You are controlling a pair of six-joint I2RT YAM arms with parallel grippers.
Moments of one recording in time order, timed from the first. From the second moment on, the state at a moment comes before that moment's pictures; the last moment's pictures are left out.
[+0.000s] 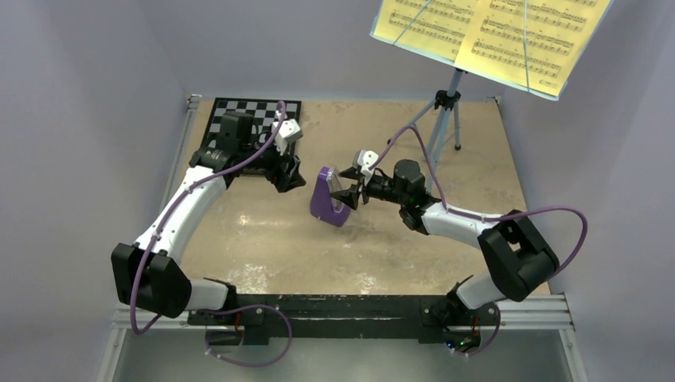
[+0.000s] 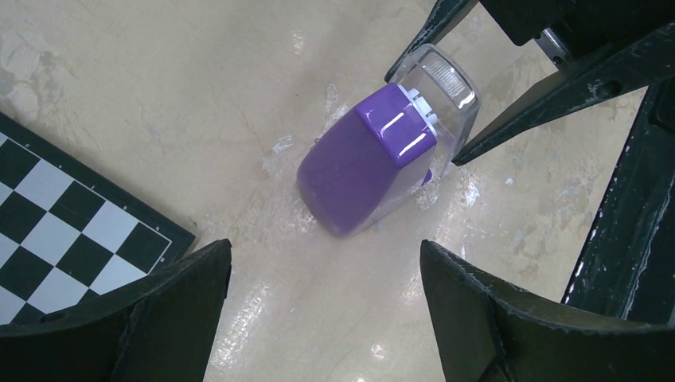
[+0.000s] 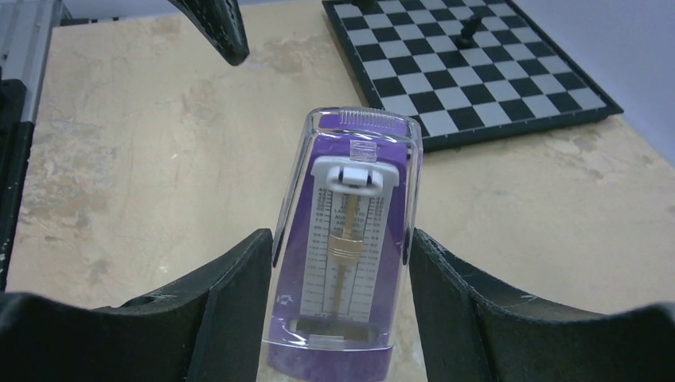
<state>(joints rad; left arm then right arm) -0.26 1.35 1.22 -0.62 0.68 0.42 0.60 1.47 0.69 0.70 -0.61 -0.13</state>
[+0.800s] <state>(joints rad) -0.26 1.35 1.18 -0.59 0.69 0.42 0.61 1.55 0.75 0.64 -0.59 -0.12</state>
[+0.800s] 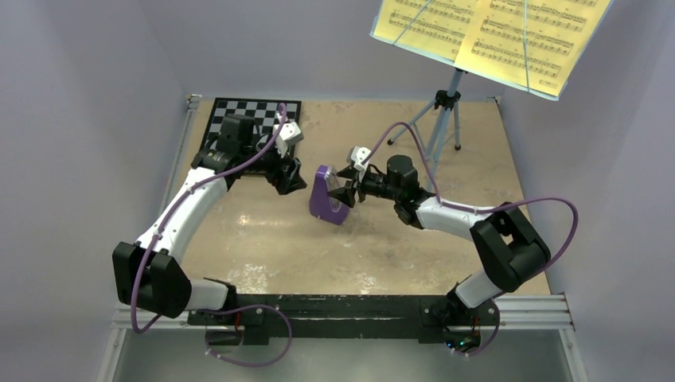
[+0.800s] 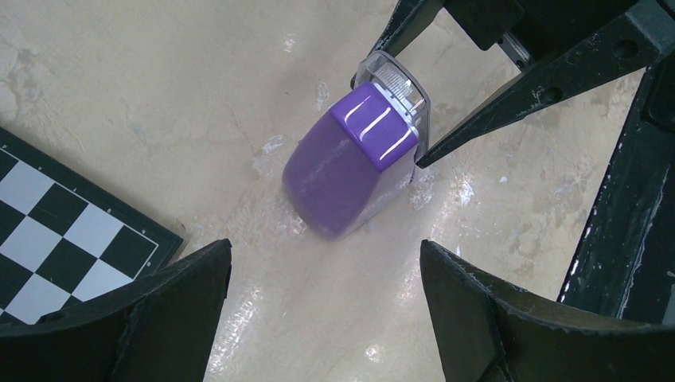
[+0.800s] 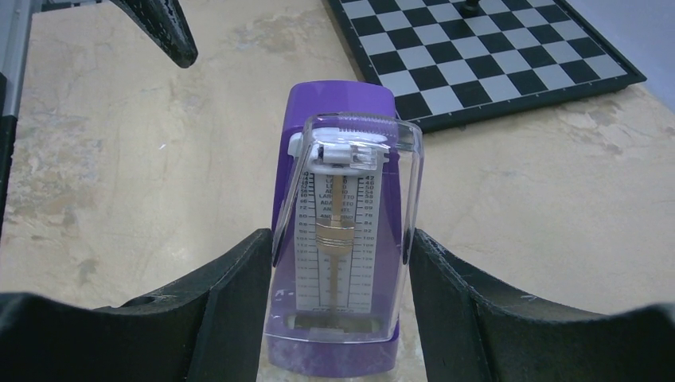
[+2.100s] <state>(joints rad) -0.26 1.34 1.13 -0.54 0.71 0.38 0.65 1.52 0.73 0.58 -0.56 -0.24</state>
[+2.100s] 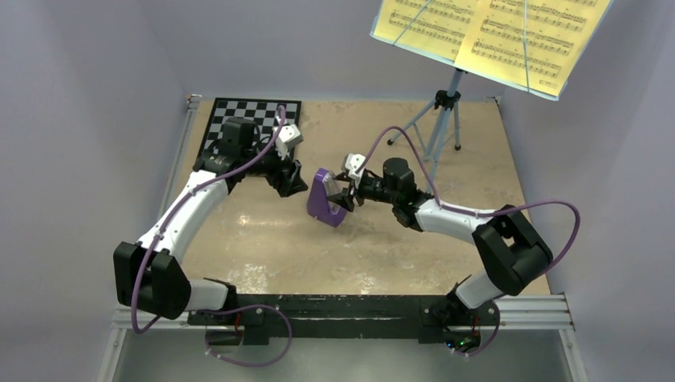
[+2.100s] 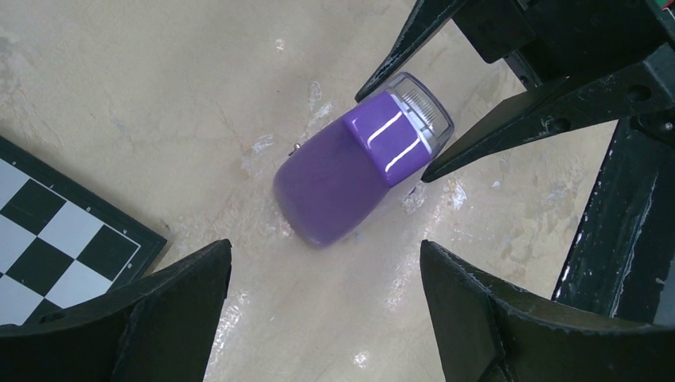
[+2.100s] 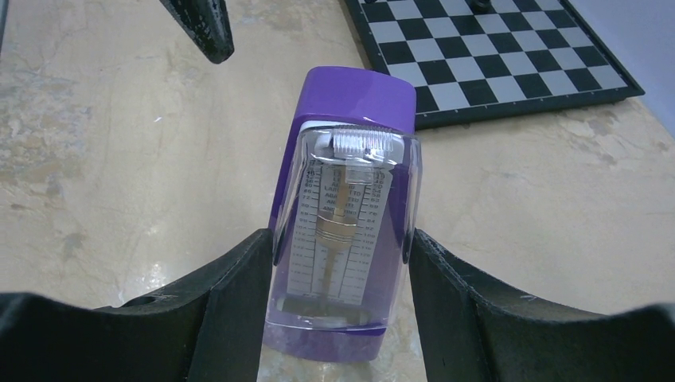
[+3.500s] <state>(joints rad) -0.29 1.25 1.09 -0.36 0.61 -0.09 0.71 1.54 0.81 0.47 -0.40 -0.20</state>
